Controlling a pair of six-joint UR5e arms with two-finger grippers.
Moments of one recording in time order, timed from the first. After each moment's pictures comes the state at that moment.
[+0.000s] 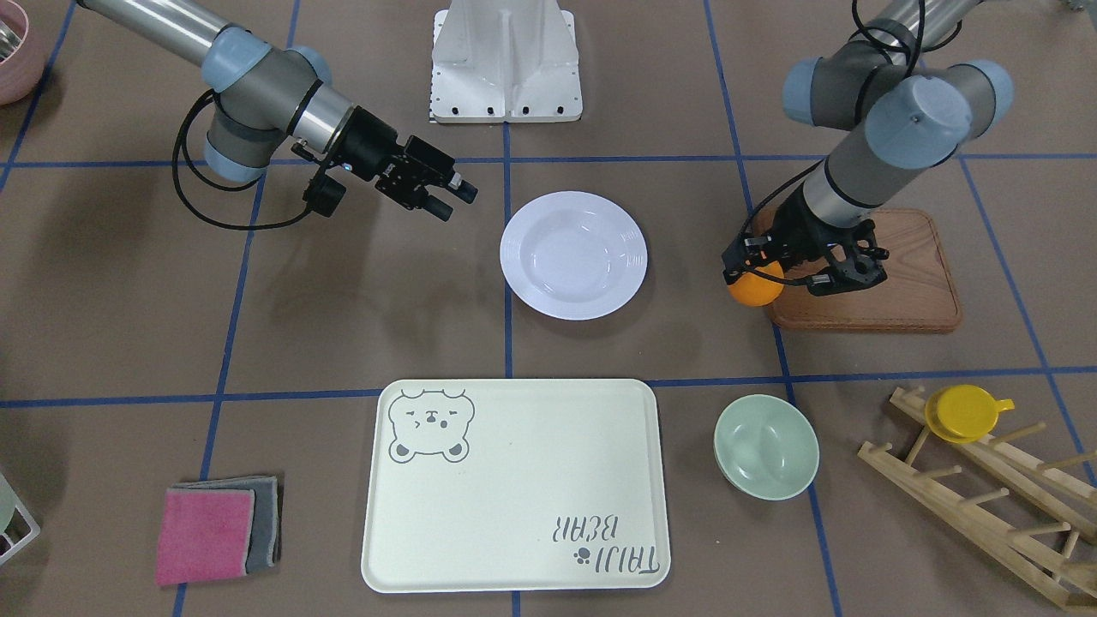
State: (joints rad) left arm -0.82 -1.93 -1.75 -1.81 -2.21 -1.23; right arm 0.39 -1.23 1.59 -0.17 1.62 1.93
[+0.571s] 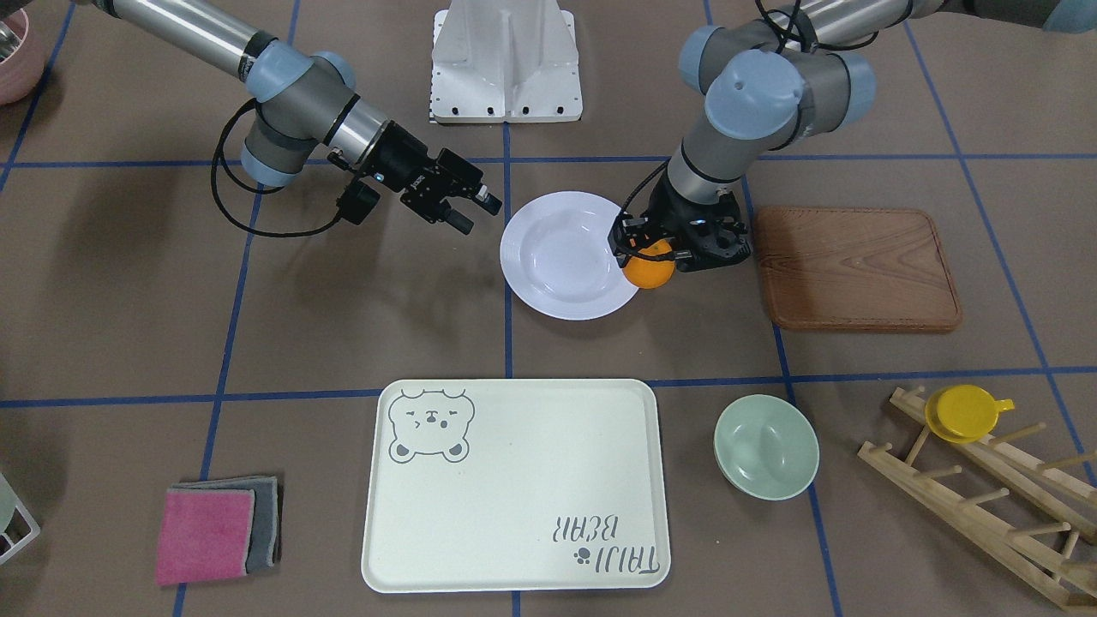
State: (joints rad) left arm -0.63 -2.08 -1.74 -1.75 -2.04 -1.39; right arm 0.35 -1.17 1.51 -0.17 1.53 1.85
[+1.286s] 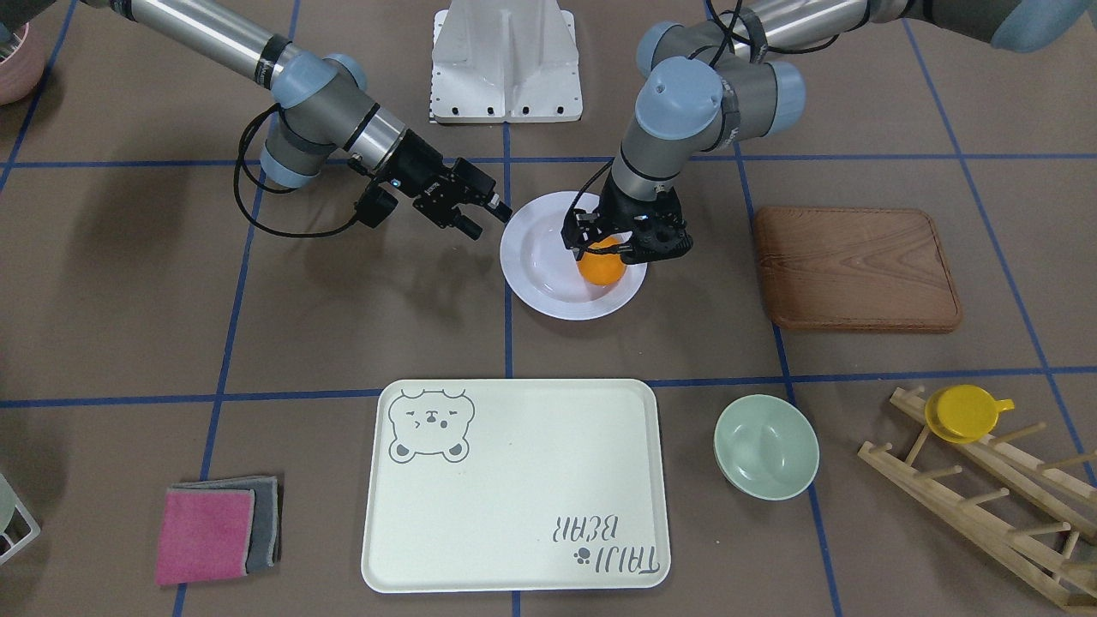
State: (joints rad) left arm -0.56 -2.13 -1.69 -1.75 -1.99 -1.43; right arm 0.31 -1.14 1.45 -0.18 1.49 1.85
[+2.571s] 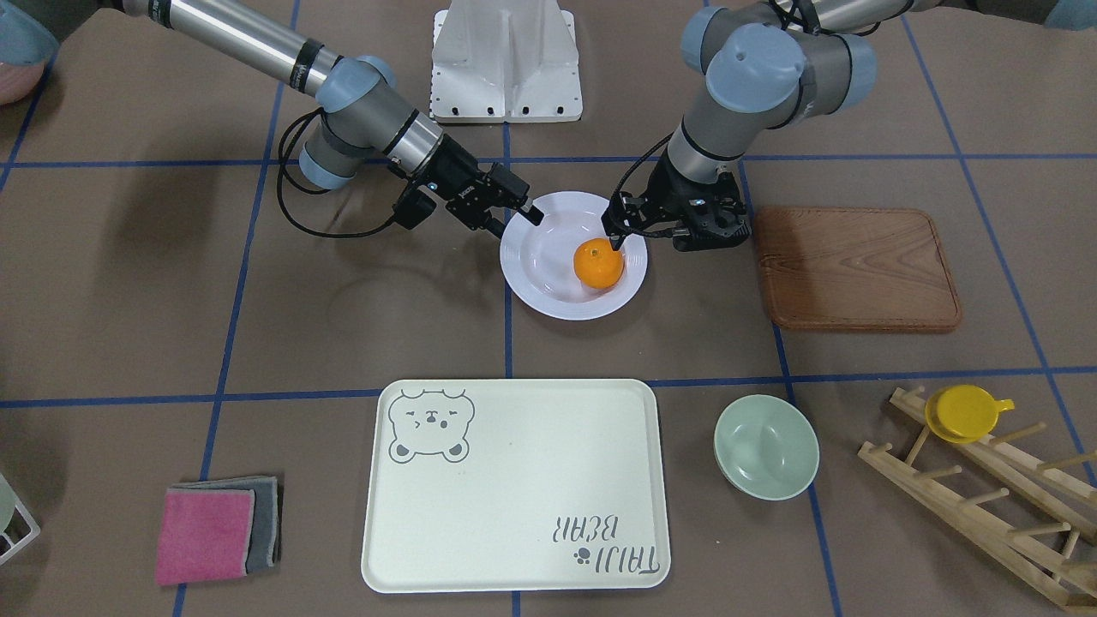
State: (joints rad) left arm -0.65 -2.03 -1.81 -1.75 -2.06 -1.35; right arm 0.27 -1.05 1.35 -0.18 1.44 1.85
